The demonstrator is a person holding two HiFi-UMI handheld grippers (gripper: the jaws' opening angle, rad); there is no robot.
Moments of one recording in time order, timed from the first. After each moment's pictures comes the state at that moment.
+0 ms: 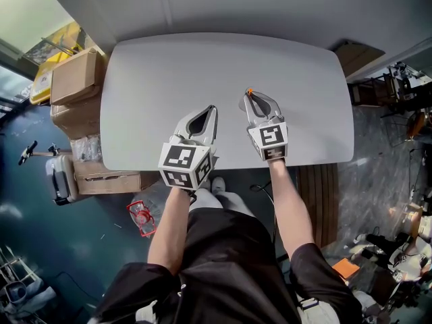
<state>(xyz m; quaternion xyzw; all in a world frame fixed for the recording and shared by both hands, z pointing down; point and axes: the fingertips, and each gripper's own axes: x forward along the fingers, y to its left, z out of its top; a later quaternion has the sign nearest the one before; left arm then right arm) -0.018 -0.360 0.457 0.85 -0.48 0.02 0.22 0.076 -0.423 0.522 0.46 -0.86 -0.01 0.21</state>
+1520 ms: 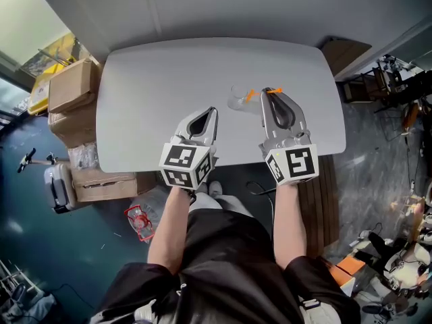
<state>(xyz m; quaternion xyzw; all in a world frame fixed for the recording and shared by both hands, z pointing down) 0.018 -0.331 0.438 0.87 -0.45 0.01 0.20 0.111 -0.343 0.338 0.51 -0.86 -0.08 0.04</state>
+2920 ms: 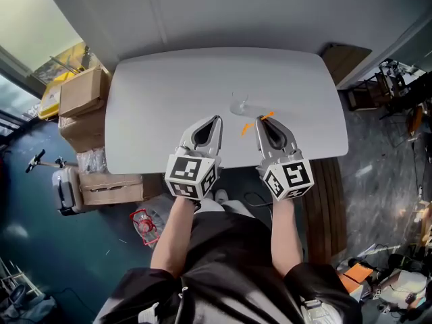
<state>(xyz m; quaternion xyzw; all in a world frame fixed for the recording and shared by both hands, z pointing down) 0.025 -0.292 0.407 0.87 -0.46 0.00 0.15 0.120 -0.287 0.392 0.50 -0.86 0.04 0.03</state>
